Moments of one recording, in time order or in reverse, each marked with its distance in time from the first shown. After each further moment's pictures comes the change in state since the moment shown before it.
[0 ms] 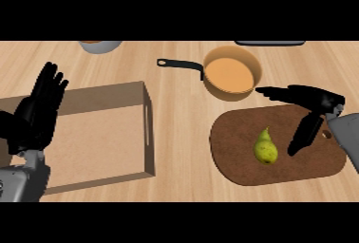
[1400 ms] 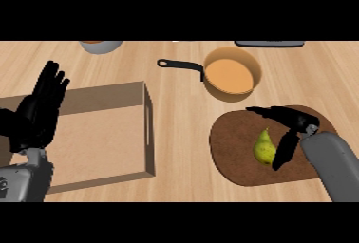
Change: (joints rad) left arm -0.017 -0.069 0.062 -0.003 -0.071 -0.063 0.025; right arm 0.106 0.161 -0.046 0.043 0.389 -0.050 -0.087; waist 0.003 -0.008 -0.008
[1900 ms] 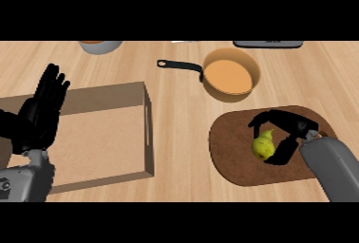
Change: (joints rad) left arm 0.012 -0.014 0.012 0.021 -0.009 -0.013 -0.035; right arm 0.029 -0.019 0.046 -0.001 0.125 -0.088 -0.189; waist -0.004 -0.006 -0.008
